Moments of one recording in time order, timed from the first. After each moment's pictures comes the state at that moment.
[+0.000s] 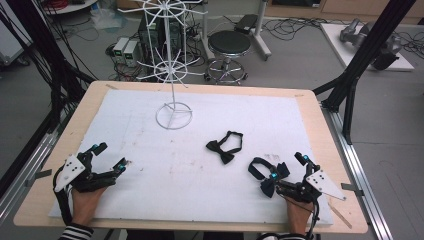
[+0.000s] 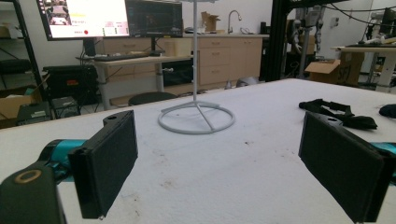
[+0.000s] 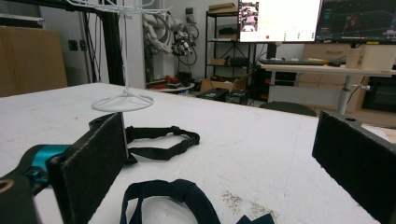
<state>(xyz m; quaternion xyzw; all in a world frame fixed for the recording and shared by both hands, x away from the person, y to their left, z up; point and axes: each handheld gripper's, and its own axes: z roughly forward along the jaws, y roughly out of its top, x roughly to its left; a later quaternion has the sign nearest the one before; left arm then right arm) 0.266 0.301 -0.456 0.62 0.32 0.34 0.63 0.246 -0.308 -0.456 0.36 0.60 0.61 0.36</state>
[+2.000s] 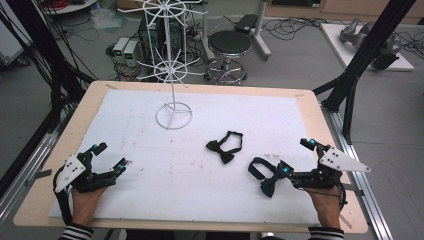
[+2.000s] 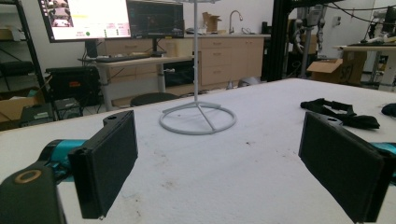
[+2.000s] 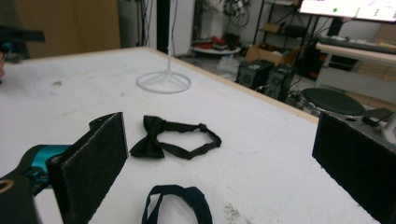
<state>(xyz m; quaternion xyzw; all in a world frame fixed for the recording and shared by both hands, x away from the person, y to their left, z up) 0.265 0.300 -0.456 0.62 0.32 0.34 0.63 0.260 -0.329 -0.369 0.29 0.73 0.56 0.28</state>
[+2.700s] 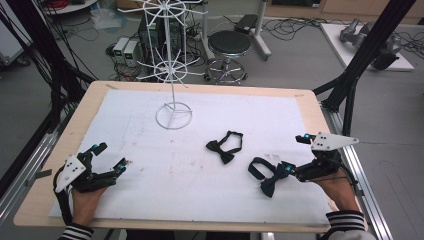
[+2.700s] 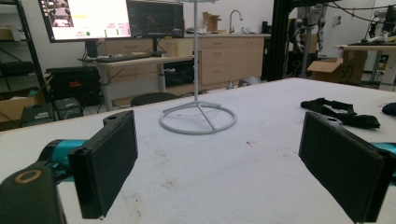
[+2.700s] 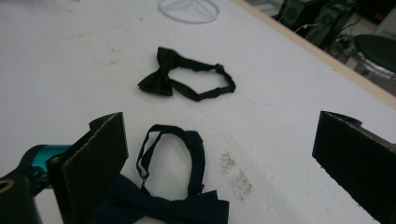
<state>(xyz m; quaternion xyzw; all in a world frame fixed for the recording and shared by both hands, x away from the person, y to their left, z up) 0.265 0.300 -0.455 0.62 0.32 0.34 0.63 0.297 -0.337 -0.353 0.24 0.84 0.44 0.20</state>
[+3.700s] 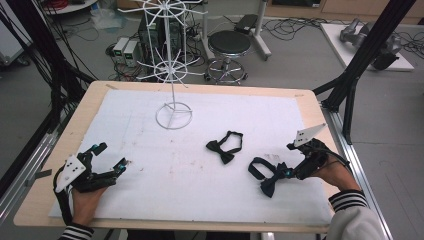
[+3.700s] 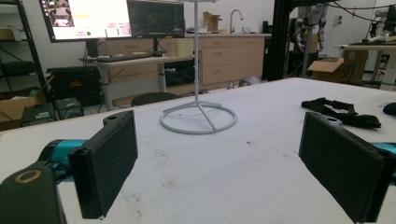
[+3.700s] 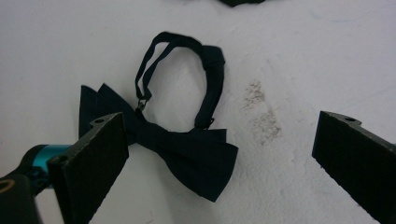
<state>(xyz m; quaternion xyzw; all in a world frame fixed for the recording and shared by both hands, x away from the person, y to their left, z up) 0.265 0.300 -0.456 0.62 0.32 0.35 0.63 0.343 -0.333 -0.381 0.19 0.93 0.30 0.06</state>
